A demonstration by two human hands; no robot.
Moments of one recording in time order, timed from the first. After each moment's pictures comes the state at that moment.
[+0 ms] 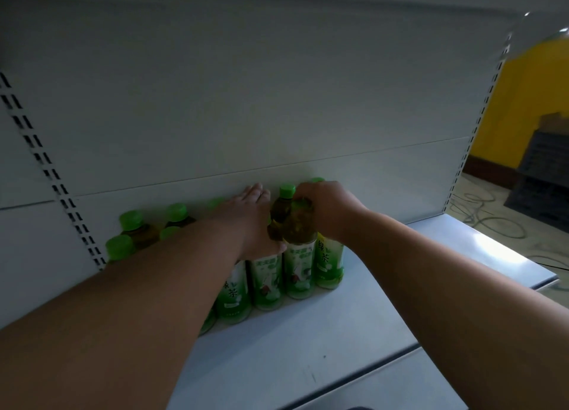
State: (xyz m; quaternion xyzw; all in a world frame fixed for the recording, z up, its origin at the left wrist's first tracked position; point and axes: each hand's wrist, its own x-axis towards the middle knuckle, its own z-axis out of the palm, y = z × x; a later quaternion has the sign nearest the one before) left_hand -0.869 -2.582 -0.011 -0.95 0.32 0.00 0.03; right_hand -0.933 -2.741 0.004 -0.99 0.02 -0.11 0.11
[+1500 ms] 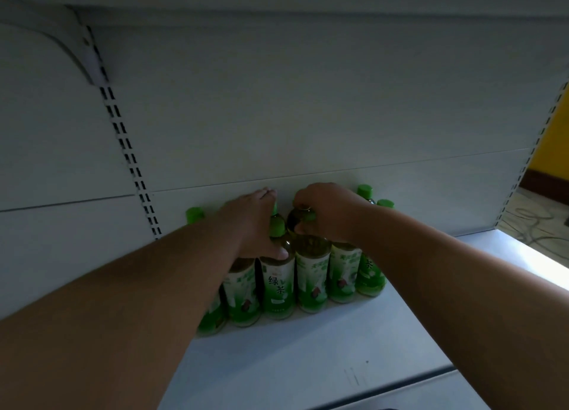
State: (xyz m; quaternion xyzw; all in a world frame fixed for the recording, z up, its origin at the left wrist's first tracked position) left_hand -0.863 -2.506 0.002 -0.96 0.29 -0.02 -0.01; right_hand -0.906 -2.681 0.018 -0.99 -0.11 -0.08 0.03
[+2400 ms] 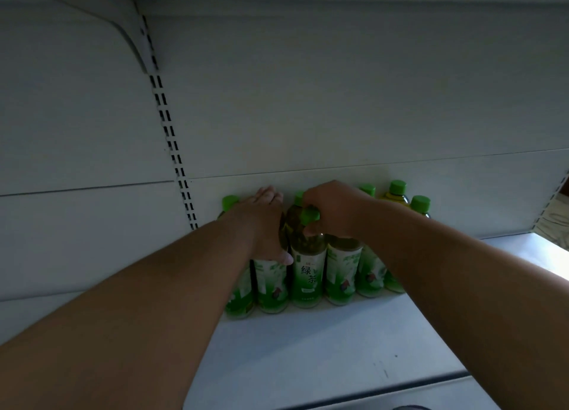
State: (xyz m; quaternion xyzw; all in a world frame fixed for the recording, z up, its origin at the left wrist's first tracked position) left_hand -0.858 -2.468 -0.012 -0.96 0.26 0.03 0.06; right_hand -0.886 -2.640 0.009 -0.99 -0.14 -0.05 0.00
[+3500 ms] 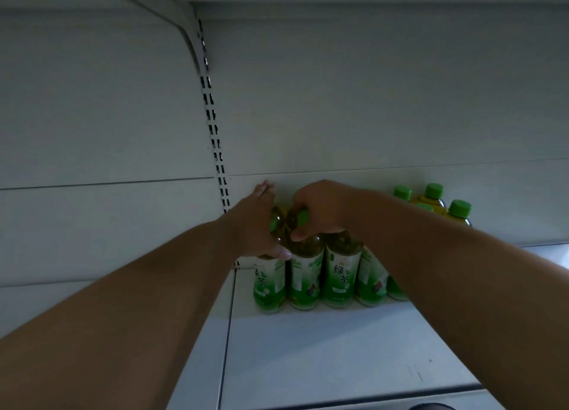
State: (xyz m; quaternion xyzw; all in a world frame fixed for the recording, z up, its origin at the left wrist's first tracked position) left_hand -0.847 -2.392 -0.019 -0.96 0.25 0.01 -0.13; right_hand -0.874 -2.565 0.025 -0.98 -0.17 0.02 0.01
